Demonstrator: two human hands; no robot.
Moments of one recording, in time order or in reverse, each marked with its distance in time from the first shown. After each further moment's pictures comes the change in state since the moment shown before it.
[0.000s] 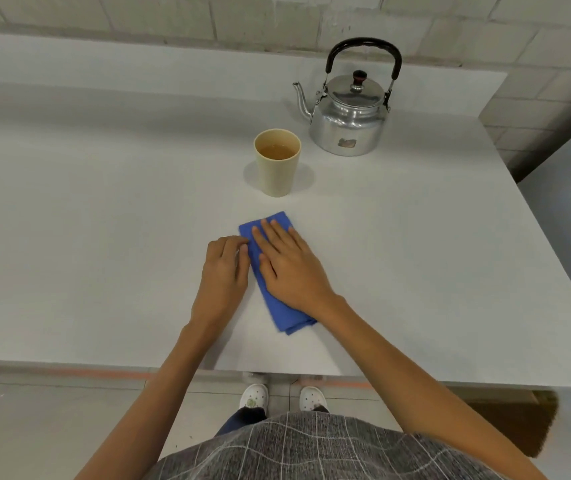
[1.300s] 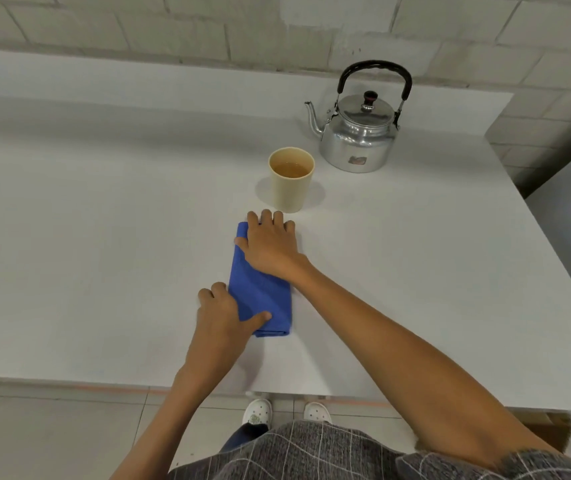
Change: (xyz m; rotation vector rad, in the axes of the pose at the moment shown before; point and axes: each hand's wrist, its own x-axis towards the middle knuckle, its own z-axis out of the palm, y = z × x) left_hand -0.027 0.022 -0.039 0.050 -0.275 -0.455; right_hand 0.088 -0.039 -0.020 -0.040 -0.186 0.219
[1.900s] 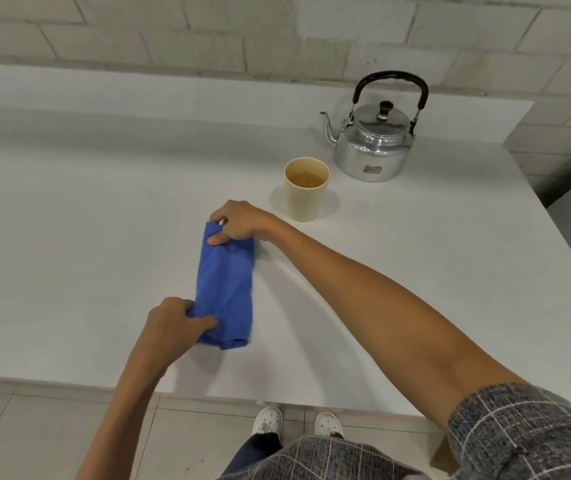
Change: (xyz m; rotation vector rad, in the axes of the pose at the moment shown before) left_hand 0.020 -0.043 -0.062 -0.048 -0.048 -0.230; right_hand 0.056 -0.042 -0.041 0.383 -0.384 -0.186
